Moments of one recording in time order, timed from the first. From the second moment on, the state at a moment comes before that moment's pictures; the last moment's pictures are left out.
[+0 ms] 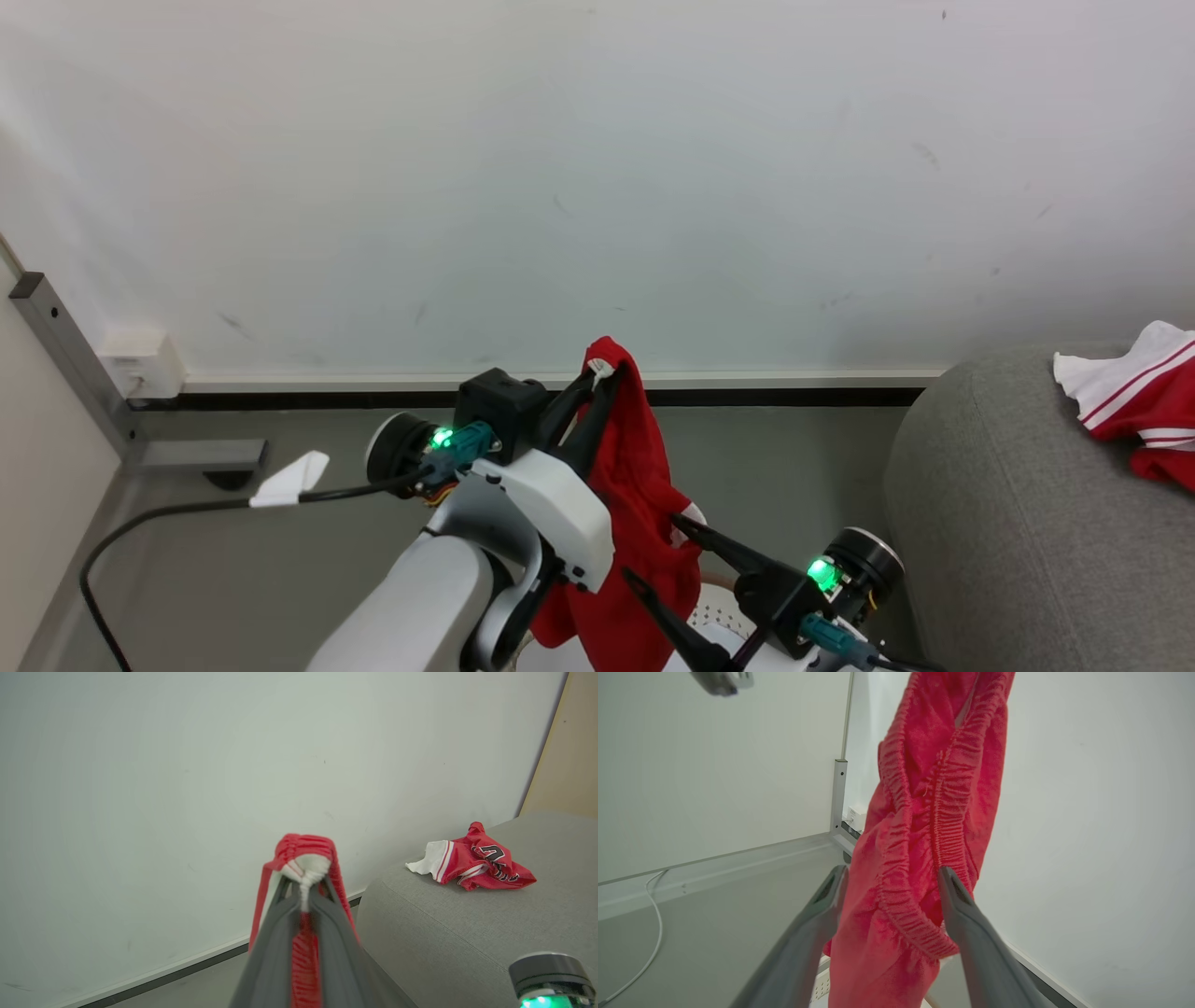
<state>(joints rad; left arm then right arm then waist) -0.52 0.17 -0.63 0.19 -0.39 0.14 0.04 -0.45 -0.09 0.84 0.55 0.30 0.13 -0.26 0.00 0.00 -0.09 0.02</state>
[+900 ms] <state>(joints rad) -0.55 0.15 -0.67 0.20 -0.39 0.13 0.04 -0.55 -0.05 0.92 0.78 0.40 0.13 -0.26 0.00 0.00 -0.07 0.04</state>
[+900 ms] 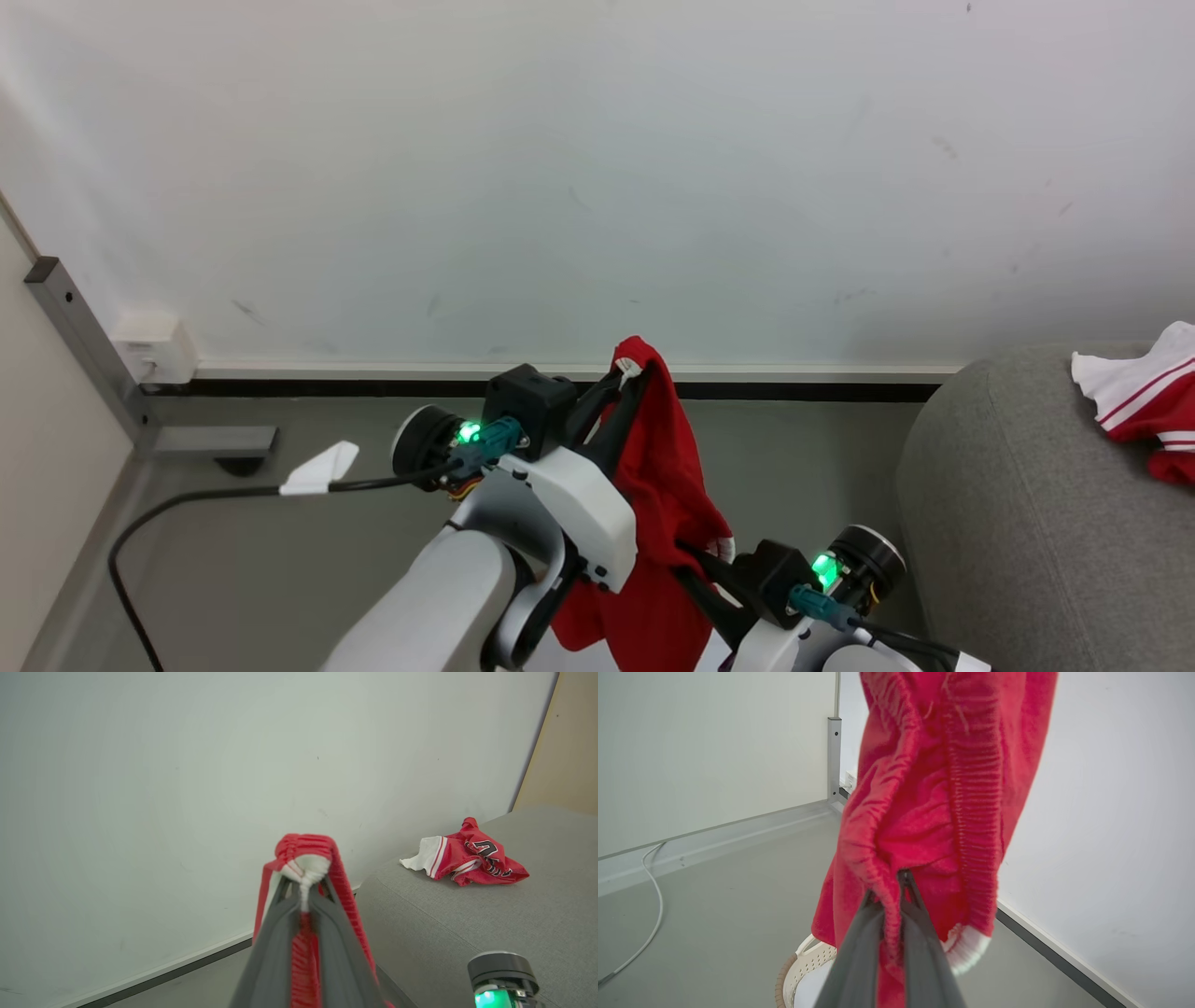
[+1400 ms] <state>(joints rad) -0.54 0.16 -0.67 0.23 -0.40 0.14 0.04 -0.55 -0.05 0.86 0.77 0.40 0.13 -0.26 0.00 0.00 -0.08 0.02</state>
